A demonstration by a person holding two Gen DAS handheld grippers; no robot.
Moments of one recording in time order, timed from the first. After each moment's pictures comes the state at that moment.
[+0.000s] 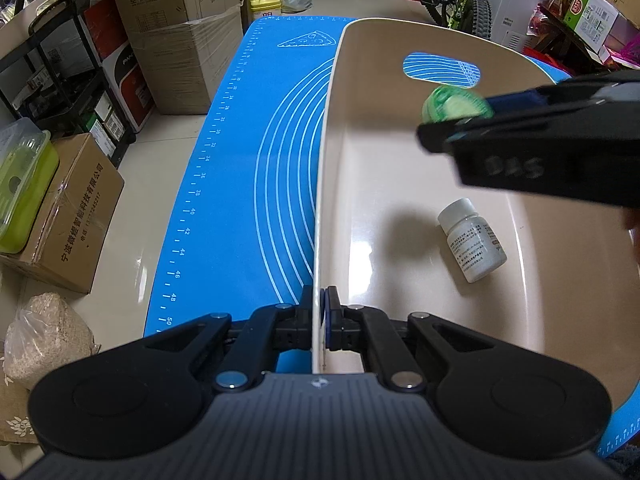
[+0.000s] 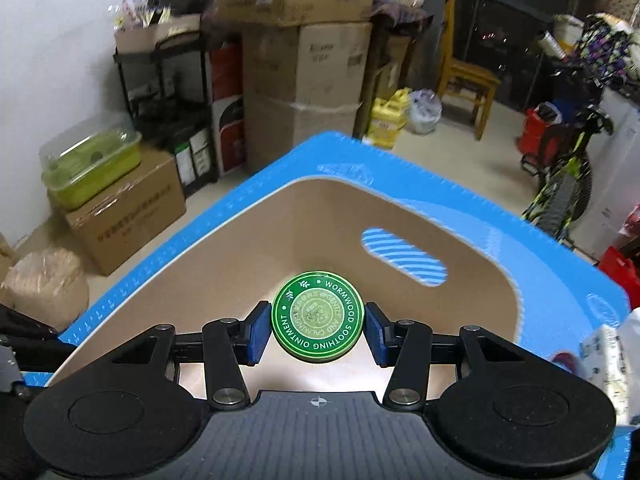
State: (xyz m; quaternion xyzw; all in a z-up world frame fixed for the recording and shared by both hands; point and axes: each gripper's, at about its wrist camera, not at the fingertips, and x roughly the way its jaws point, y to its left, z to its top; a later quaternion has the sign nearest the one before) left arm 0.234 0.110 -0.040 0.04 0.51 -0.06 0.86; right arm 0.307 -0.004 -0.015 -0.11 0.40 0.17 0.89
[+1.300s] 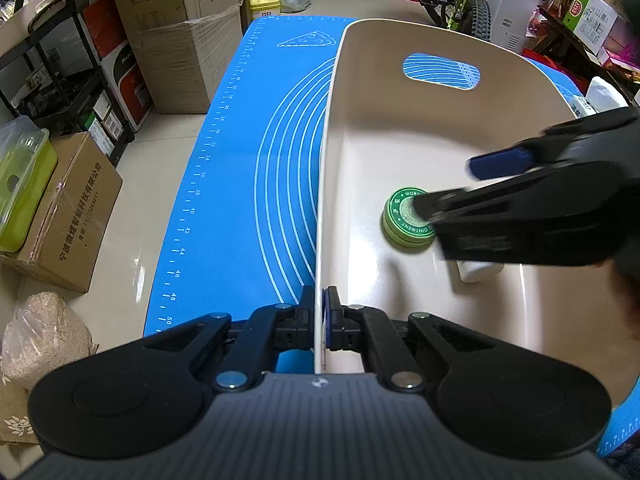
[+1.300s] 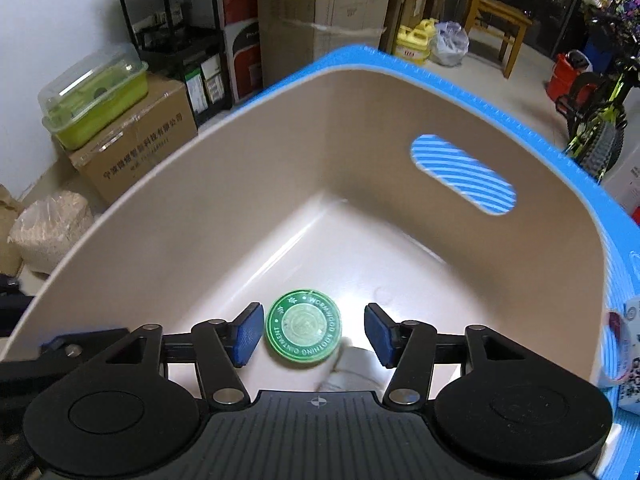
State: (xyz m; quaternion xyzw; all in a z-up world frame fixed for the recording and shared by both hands) left arm 0.234 0.112 -0.041 0.04 0.51 -0.06 0.86; right arm 0.309 0.003 -0.049 -0.12 0.48 0.18 0.85
